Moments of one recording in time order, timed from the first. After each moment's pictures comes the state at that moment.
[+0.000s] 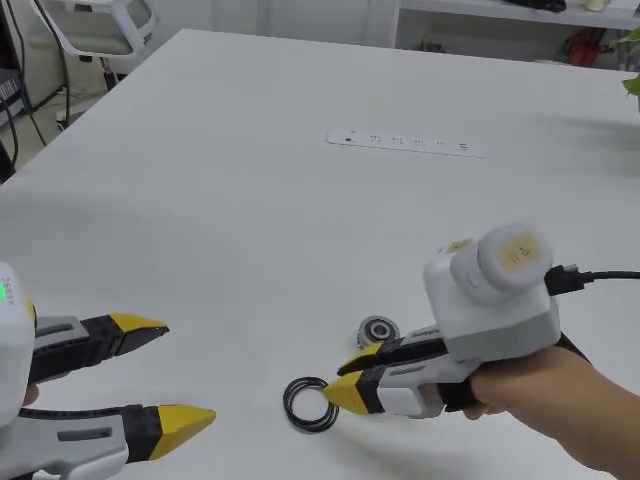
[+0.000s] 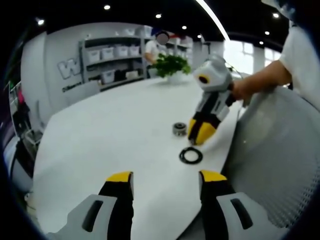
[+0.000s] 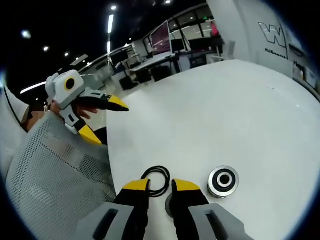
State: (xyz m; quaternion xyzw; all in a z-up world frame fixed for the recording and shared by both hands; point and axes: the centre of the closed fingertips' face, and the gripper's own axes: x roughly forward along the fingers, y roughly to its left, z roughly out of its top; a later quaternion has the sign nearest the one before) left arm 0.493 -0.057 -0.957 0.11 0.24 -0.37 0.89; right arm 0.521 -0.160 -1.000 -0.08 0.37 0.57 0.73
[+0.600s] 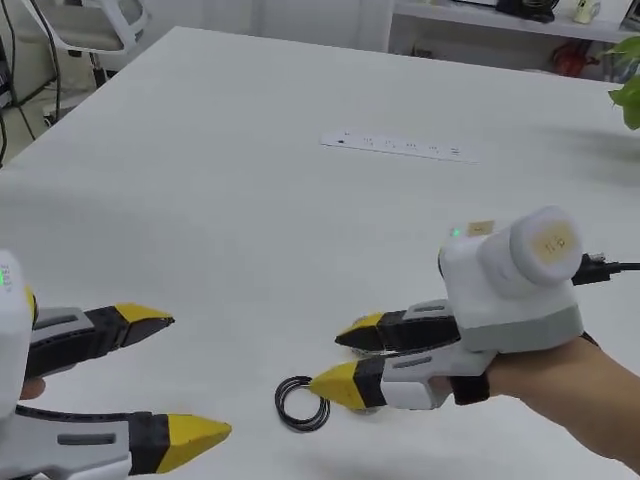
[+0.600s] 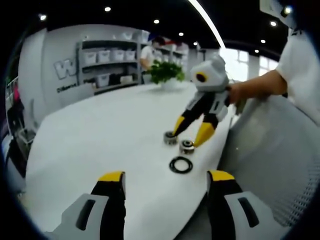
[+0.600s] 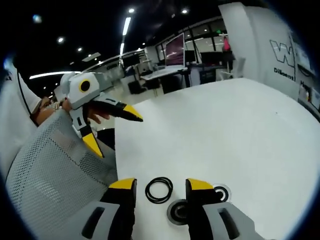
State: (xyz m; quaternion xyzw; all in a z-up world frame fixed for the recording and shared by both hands) left arm 0.490 -0.074 -0.946 0.09 0.22 -0.40 0.89; right arm 0.518 -0.156 -0.969 -0.12 0.30 0.60 0.73
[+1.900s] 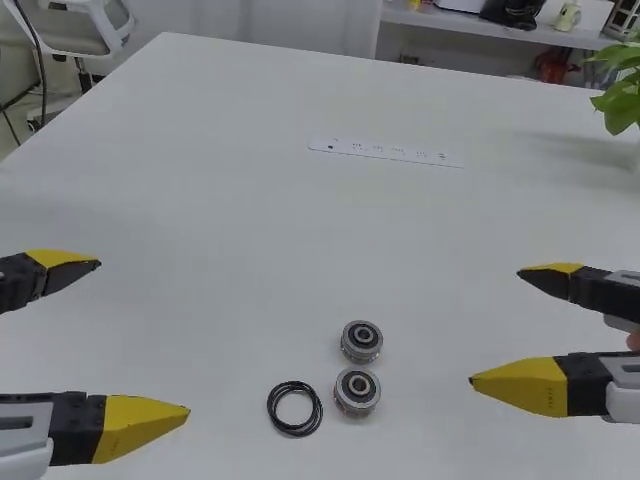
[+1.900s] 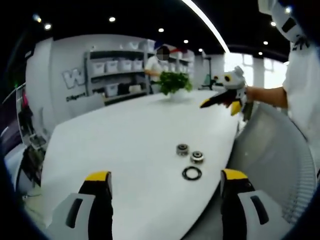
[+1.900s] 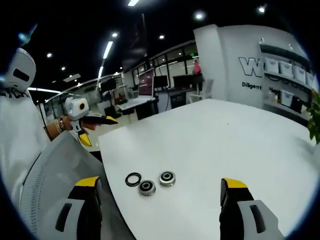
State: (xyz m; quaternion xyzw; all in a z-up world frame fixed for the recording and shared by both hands) left arm 0.492 -0.046 -0.902 0.09 0.18 -0.37 0.91; right arm 0.534 -0.286 -0.905 -0.05 0.23 0.50 0.83
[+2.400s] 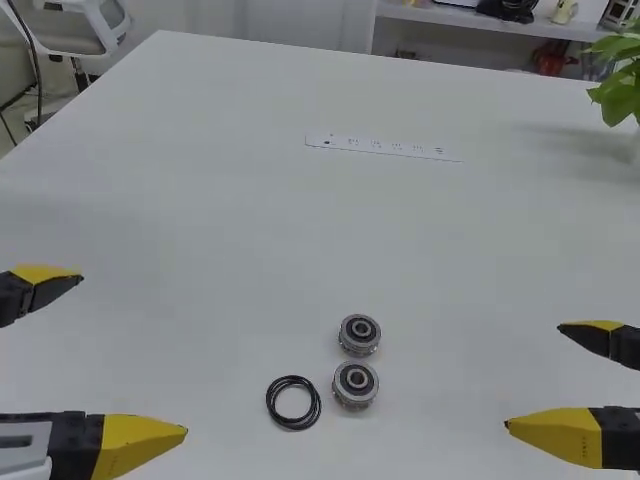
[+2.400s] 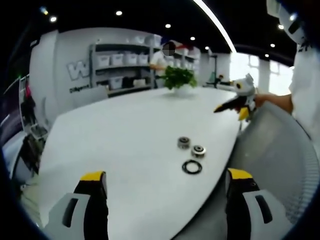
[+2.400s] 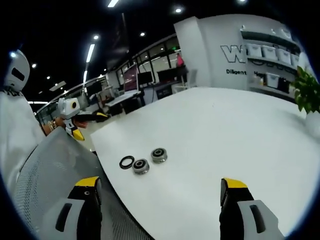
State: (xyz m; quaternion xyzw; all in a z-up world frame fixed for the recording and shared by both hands) left arm 0.488 -0.041 -0.923 0.07 0.21 -0.35 0.91; right arm 0.516 -0.318 -0.945 -0.01 0.27 0.45 0.85
